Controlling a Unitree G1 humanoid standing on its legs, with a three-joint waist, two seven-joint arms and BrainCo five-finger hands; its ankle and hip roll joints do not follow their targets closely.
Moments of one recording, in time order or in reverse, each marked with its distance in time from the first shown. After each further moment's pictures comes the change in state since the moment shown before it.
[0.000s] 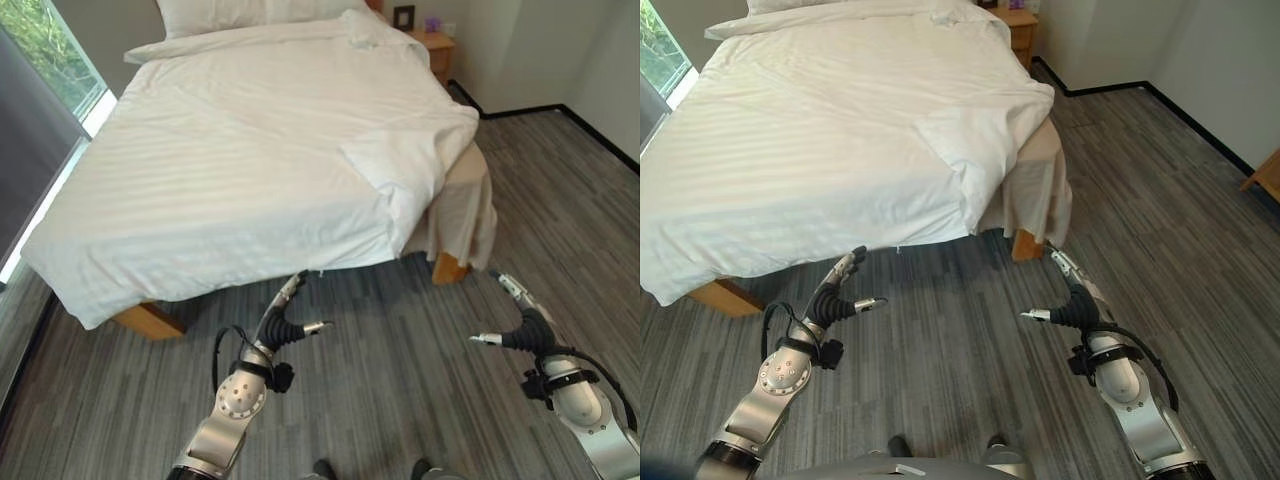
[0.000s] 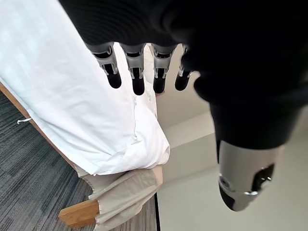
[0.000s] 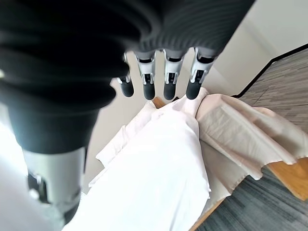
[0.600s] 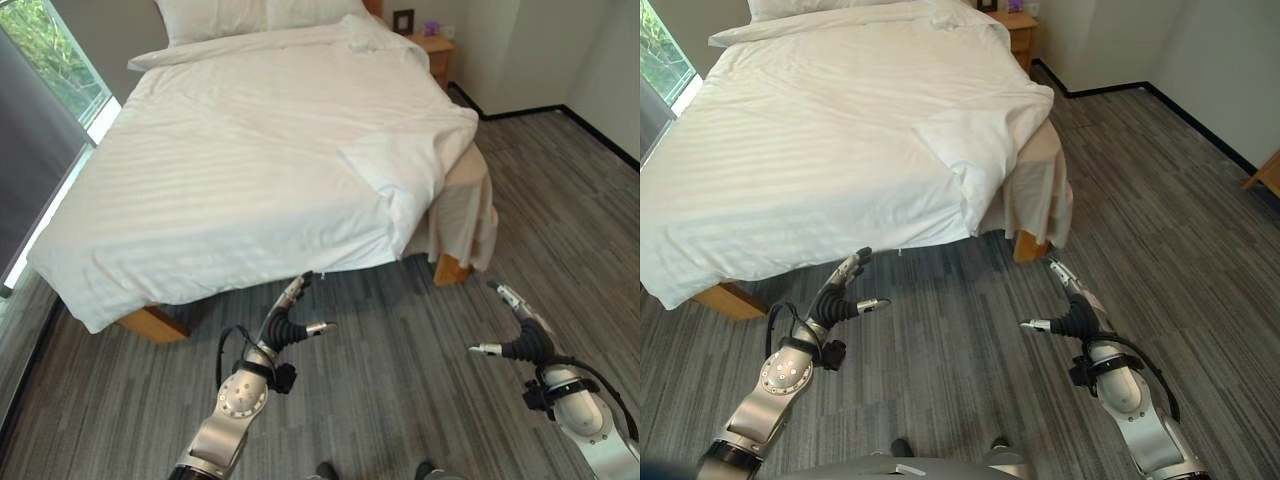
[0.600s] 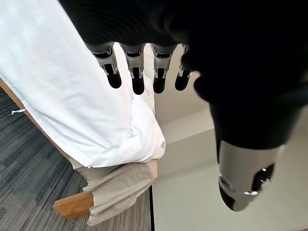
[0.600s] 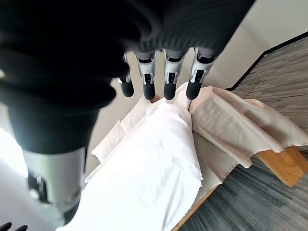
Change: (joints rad) left arm -0.018 -0.001 -0.049 -0.003 -0.041 0.000 -0.021; right arm 0.047 0.005 0.000 0.001 -0.001 0.000 0.013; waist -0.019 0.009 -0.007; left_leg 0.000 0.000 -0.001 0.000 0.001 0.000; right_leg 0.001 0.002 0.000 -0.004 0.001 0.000
